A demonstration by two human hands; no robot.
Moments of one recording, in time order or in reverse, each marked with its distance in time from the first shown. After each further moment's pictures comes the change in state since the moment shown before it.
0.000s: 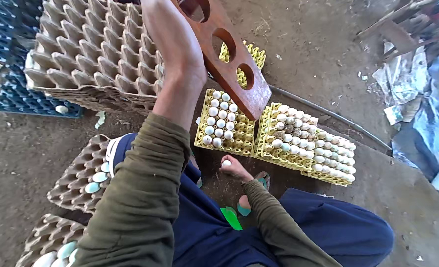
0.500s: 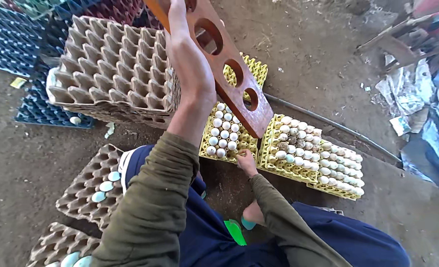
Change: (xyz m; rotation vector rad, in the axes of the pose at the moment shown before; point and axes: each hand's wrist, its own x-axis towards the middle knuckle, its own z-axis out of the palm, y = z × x) left_hand -0.005 0.002 0.003 -0.026 -0.074 -0.109; right_hand 0.049 -0.035 -0.044 -0.312 0.488 0.099
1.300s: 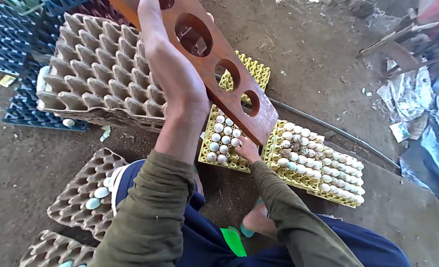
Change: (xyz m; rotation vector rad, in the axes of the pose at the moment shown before) left_hand 0.016 0.008 -0.011 -0.034 0.042 0.074; right_hand 0.069 -0.057 -0.017 -0.704 -0.035 -0.131
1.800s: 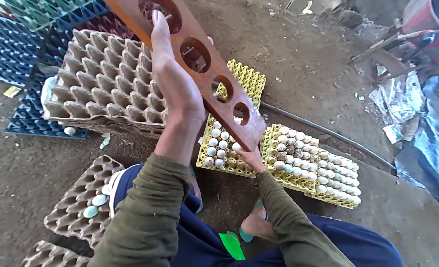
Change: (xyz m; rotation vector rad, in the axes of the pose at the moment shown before) left_hand -0.006 0.005 0.005 0.017 -0.029 -0.067; right_hand -0.034 0.024 -0.022 0.502 0.084 0.030
